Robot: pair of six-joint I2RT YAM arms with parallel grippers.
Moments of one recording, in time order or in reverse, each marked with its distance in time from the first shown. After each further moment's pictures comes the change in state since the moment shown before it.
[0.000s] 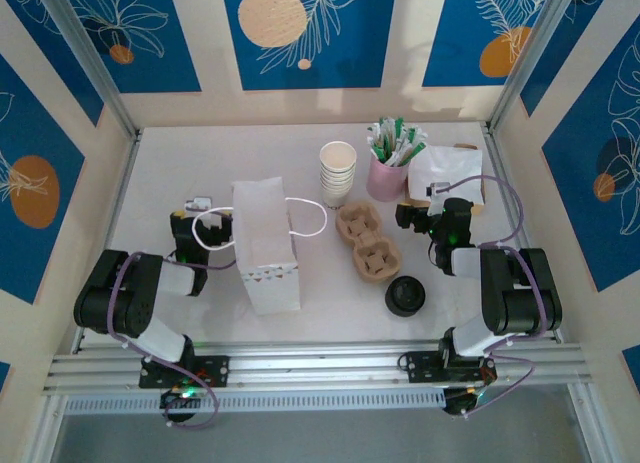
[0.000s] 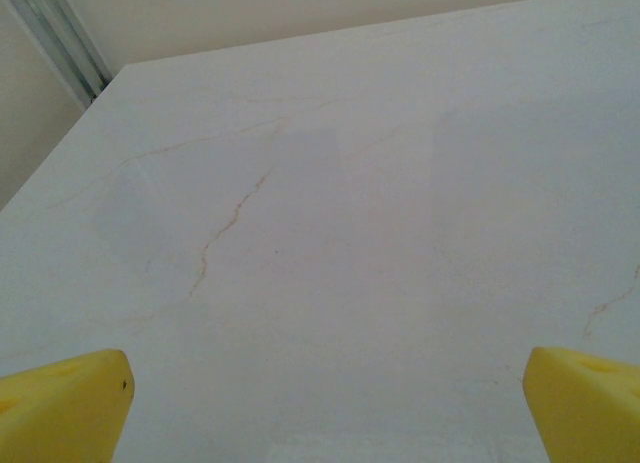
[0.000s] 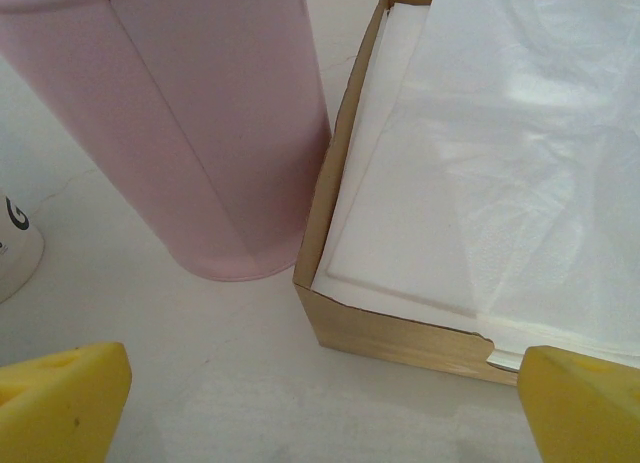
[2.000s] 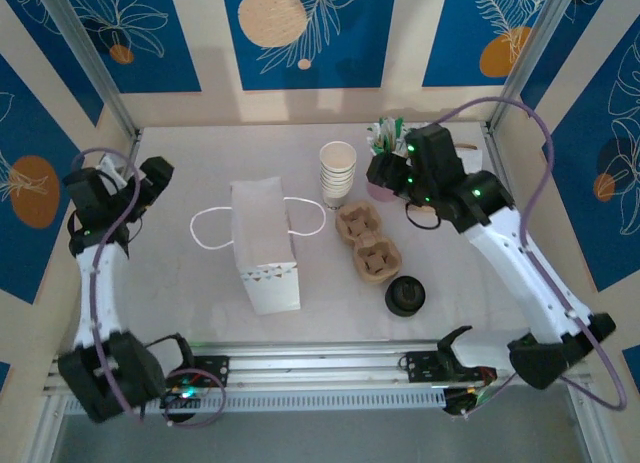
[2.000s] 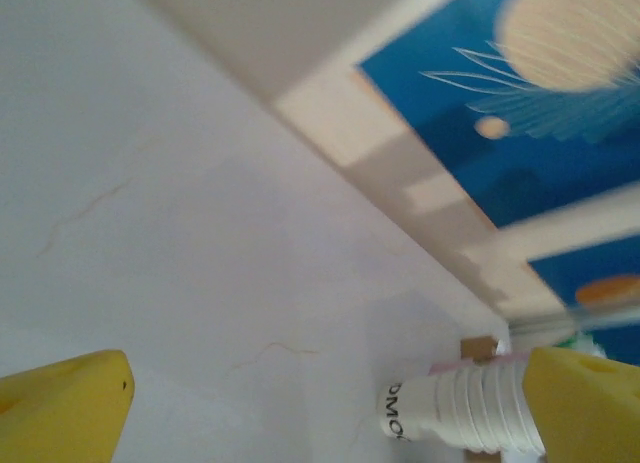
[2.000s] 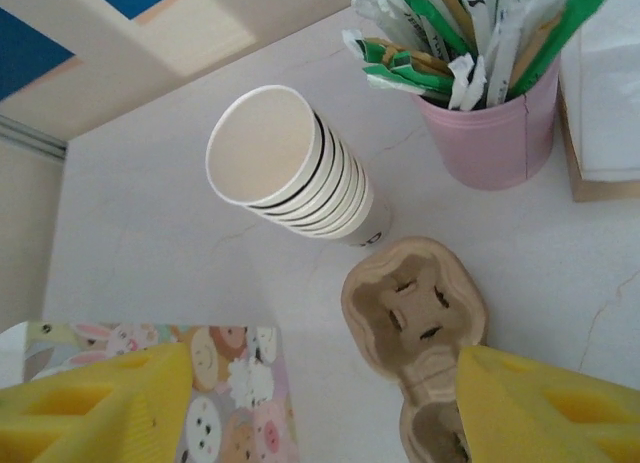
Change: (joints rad) left arm 0.488 -0.489 0.615 -1.179 0.849 -0.673; right arm 0.544 -0.240 1.080 -1.583 0.348 0.681
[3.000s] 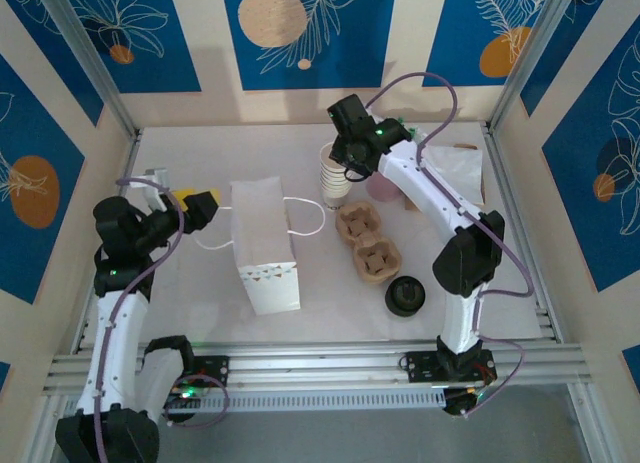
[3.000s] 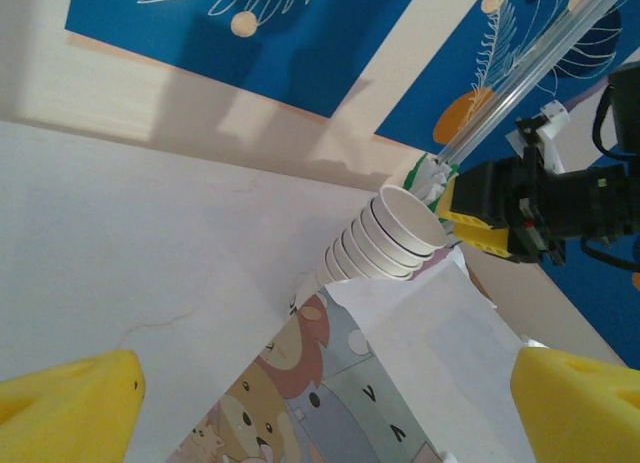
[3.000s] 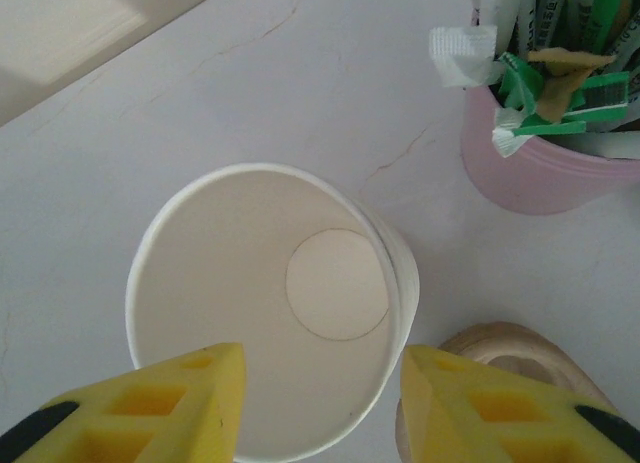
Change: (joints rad) left arm -0.222 -0.275 -0.238 0.187 0.164 0.154; right arm 0.035 0.630 0.439 -0.060 0.114 0.158
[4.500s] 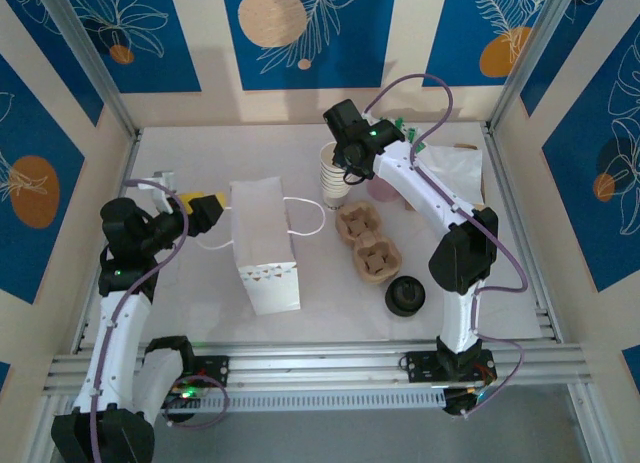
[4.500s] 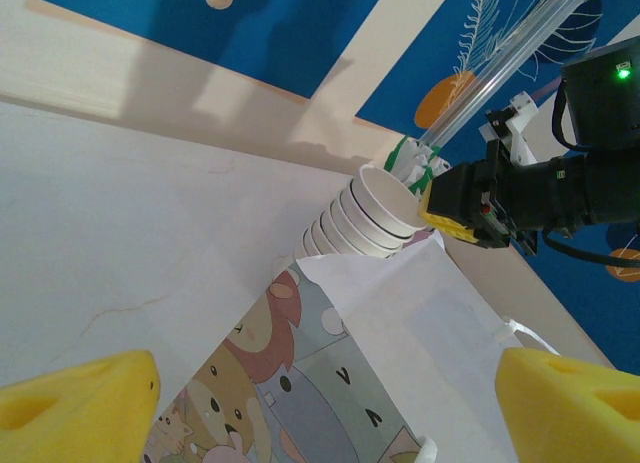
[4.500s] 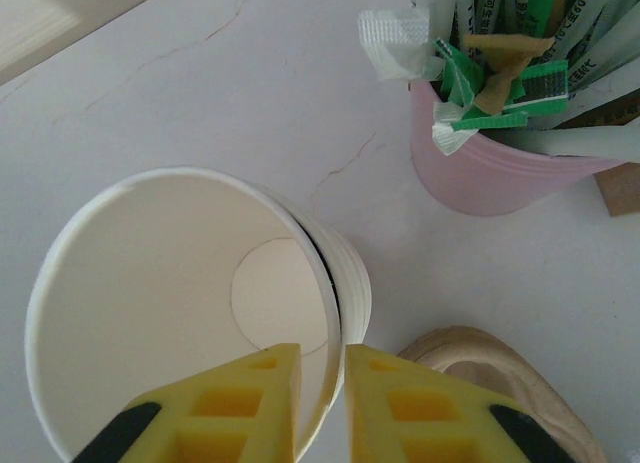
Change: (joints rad) left arm -0.042 0.000 -0.026 0.020 0.007 -0.028; right arm 0.008 0.026 -0.007 -0.037 0.075 0.015
